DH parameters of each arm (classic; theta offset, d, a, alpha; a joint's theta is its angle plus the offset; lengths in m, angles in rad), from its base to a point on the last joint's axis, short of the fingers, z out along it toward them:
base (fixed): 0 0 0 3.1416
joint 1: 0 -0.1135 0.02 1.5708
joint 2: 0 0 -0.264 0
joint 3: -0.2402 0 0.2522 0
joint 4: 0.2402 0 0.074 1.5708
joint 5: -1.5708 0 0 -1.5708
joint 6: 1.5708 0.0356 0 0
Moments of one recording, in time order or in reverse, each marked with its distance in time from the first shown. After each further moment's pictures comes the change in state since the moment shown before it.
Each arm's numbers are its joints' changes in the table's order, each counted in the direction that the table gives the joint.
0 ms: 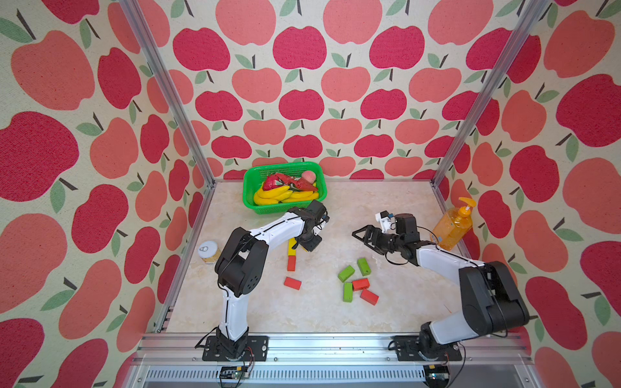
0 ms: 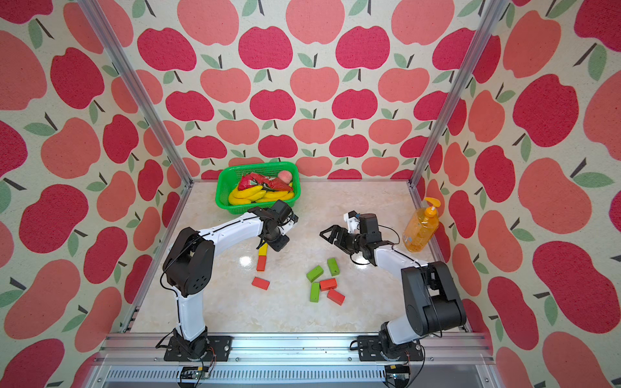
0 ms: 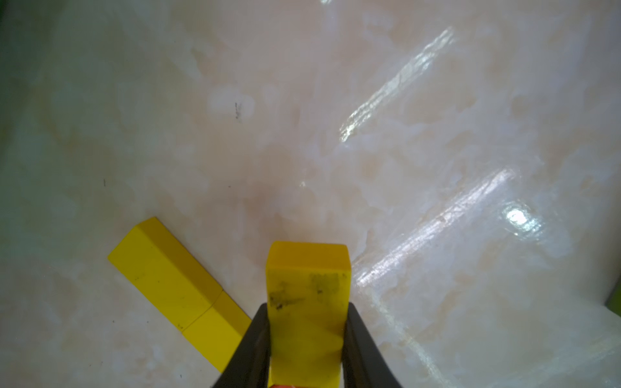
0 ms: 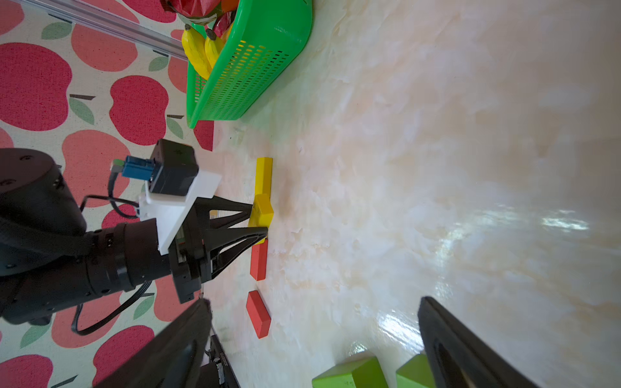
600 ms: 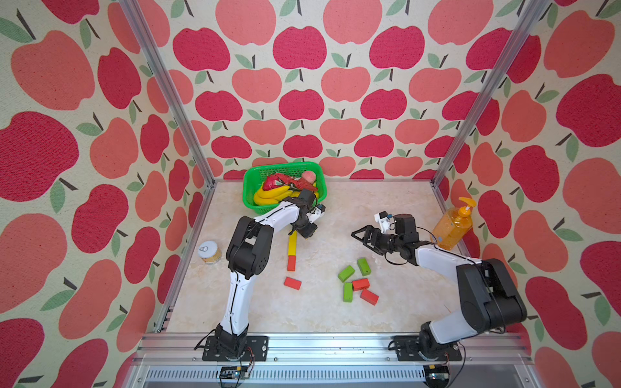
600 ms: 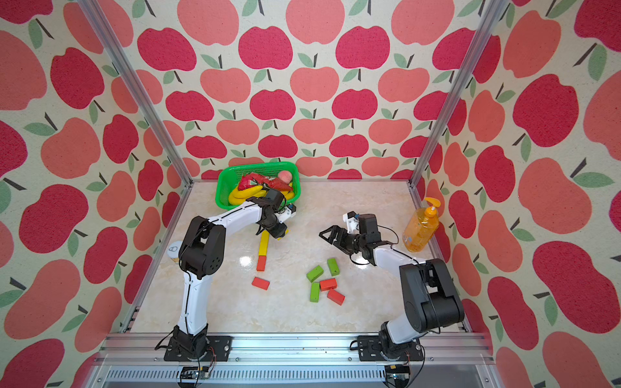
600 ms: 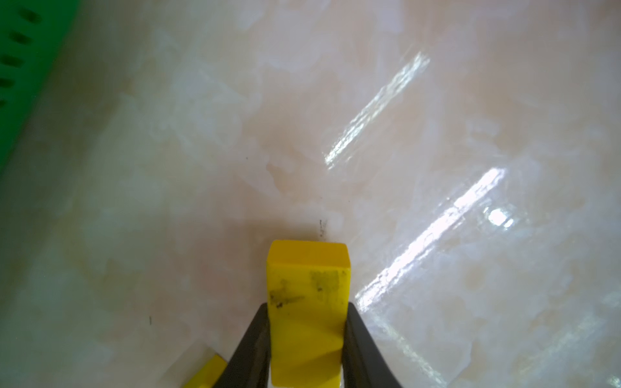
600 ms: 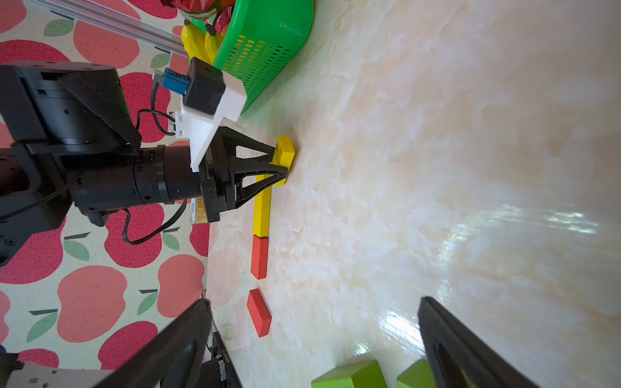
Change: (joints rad) left arm -0.124 0.170 -0.154 -0.052 -0.134 0.167; right arm 0.000 0.019 0.003 -0.025 0.021 0.003
